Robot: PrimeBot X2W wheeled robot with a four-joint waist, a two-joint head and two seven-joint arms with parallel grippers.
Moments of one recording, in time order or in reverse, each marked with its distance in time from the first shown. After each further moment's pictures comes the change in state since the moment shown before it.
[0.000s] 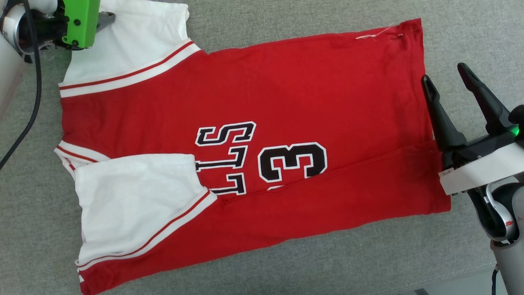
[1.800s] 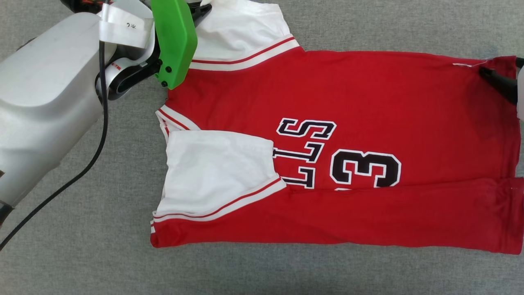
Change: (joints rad) left arm 0.066 -0.021 -0.115 -0.362 0.039 -0.001 -0.432; right arm -0.516 -0.381 0.367 0.473 0.384 -0.001 0.772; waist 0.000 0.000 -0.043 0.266
